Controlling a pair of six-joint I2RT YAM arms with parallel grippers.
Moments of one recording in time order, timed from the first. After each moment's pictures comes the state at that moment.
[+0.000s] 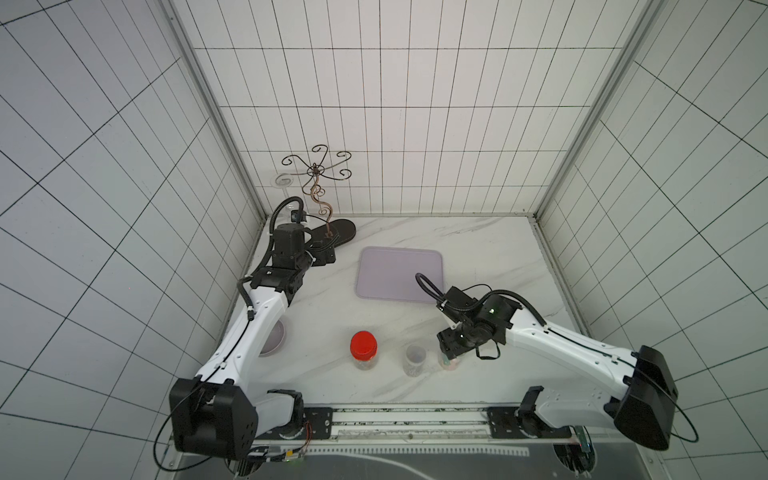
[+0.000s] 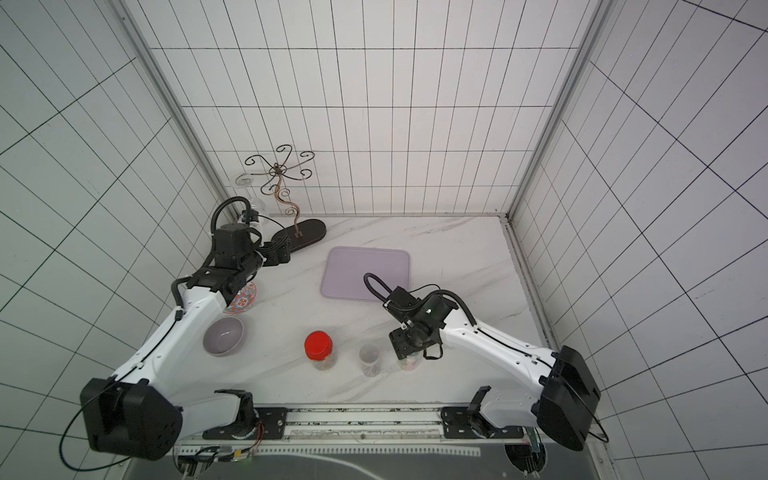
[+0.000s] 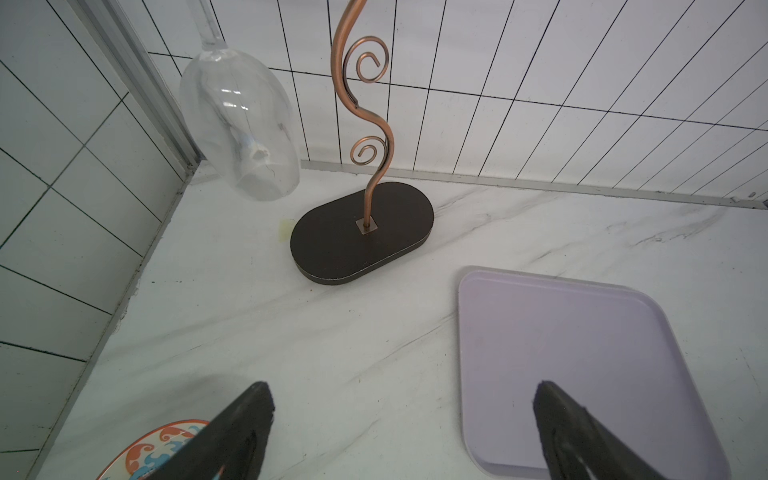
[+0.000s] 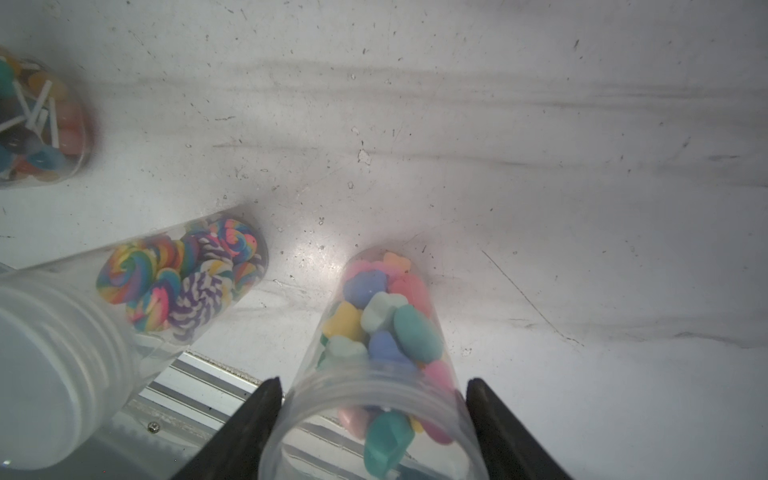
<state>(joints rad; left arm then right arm) -0.12 1.25 1.08 -0.36 -0.02 -0.18 0.88 1.28 0.98 -1.03 0.05 0.42</state>
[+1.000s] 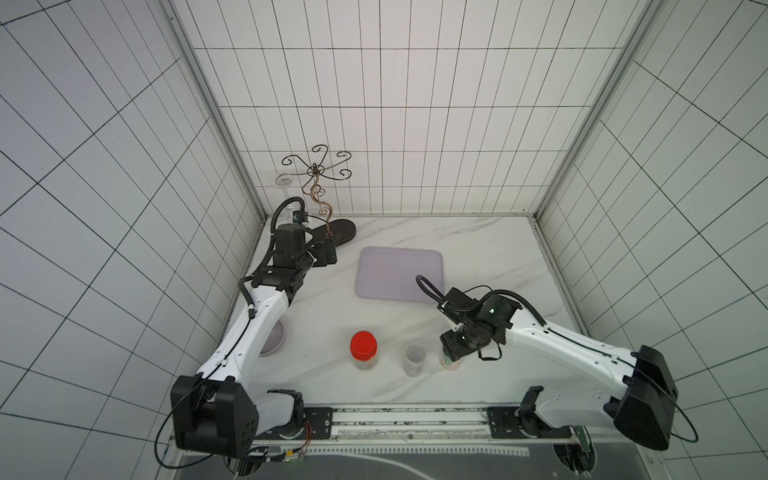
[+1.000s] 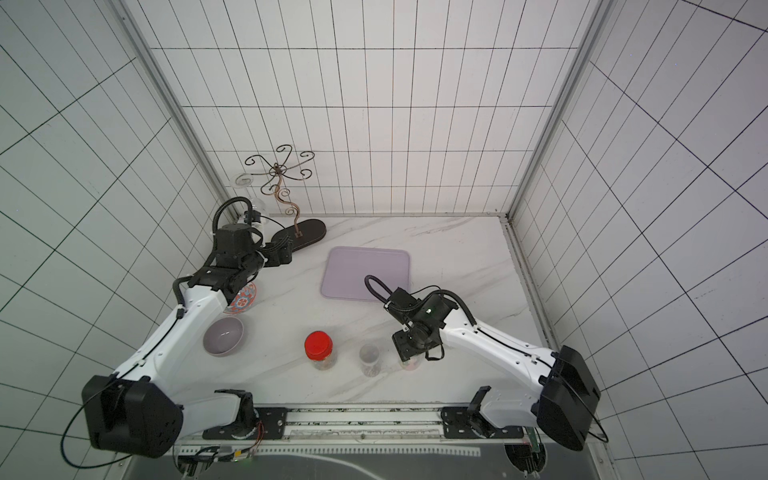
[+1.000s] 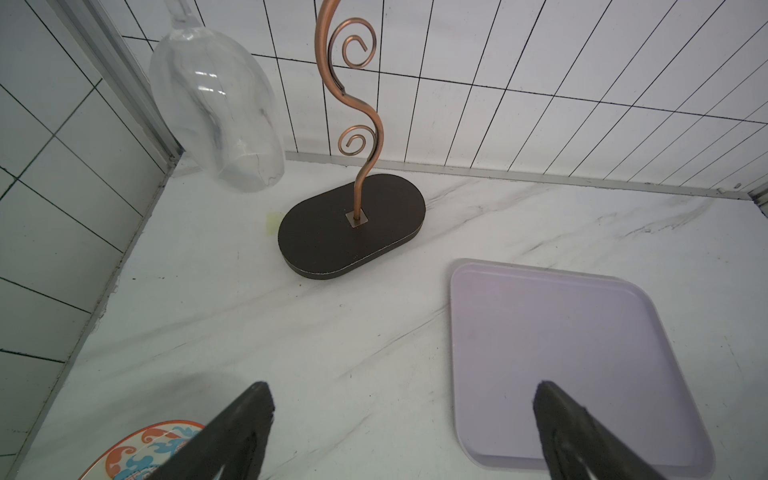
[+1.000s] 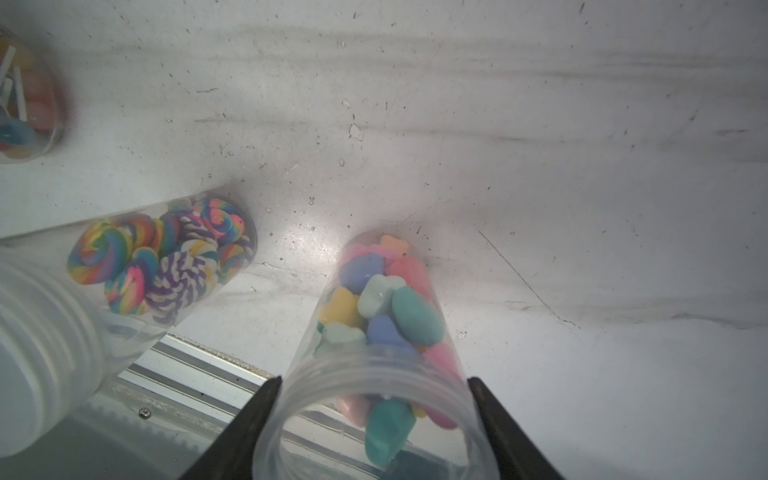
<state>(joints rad) -0.12 1.26 1.08 -0.37 0.02 -0.18 0.88 1.28 0.98 -1.07 0.04 0.42</state>
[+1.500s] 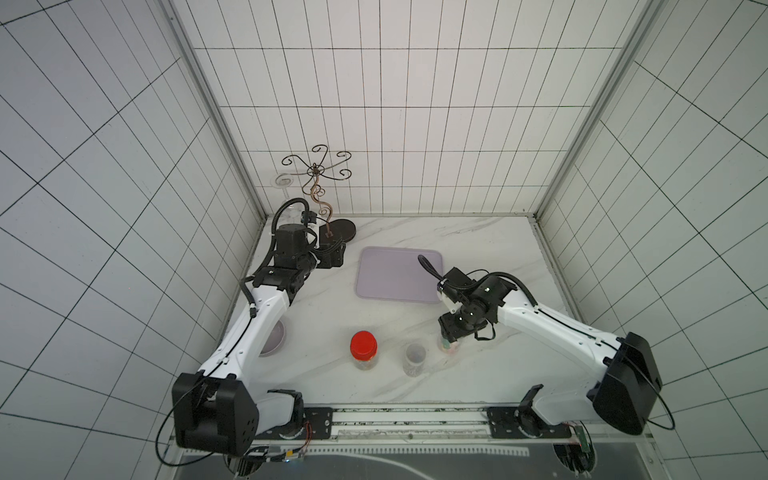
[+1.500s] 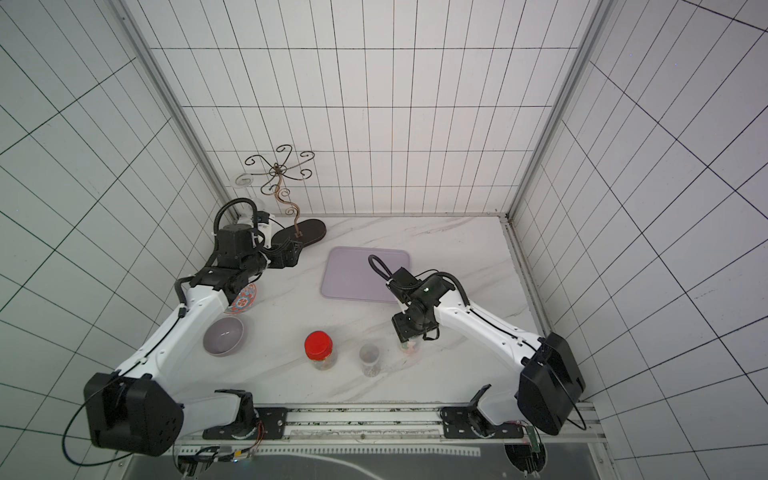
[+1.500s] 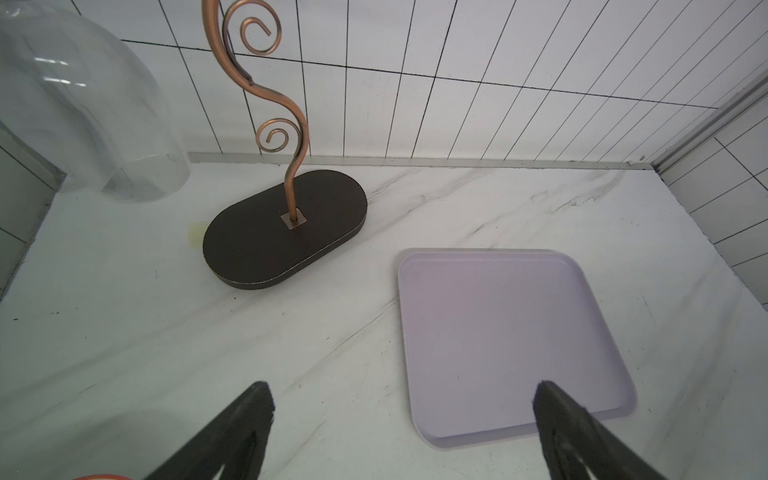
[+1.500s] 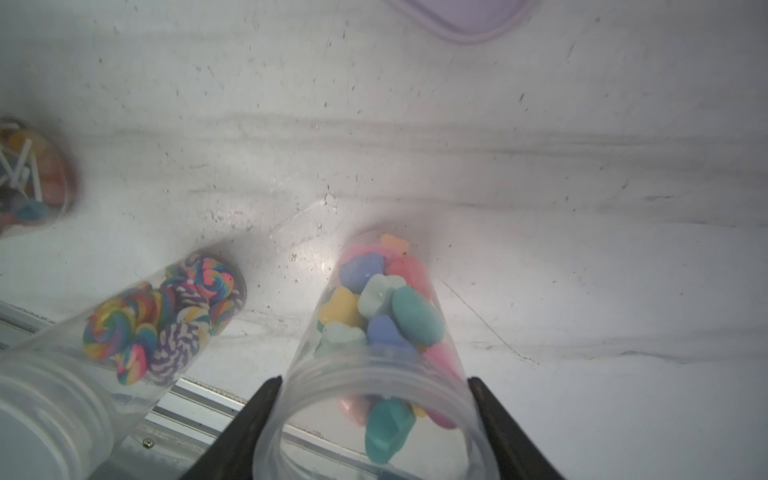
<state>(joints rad) -0.12 1.27 1.07 -0.33 0.21 -0.14 0.72 1.40 1.13 -1.07 0.03 0.28</state>
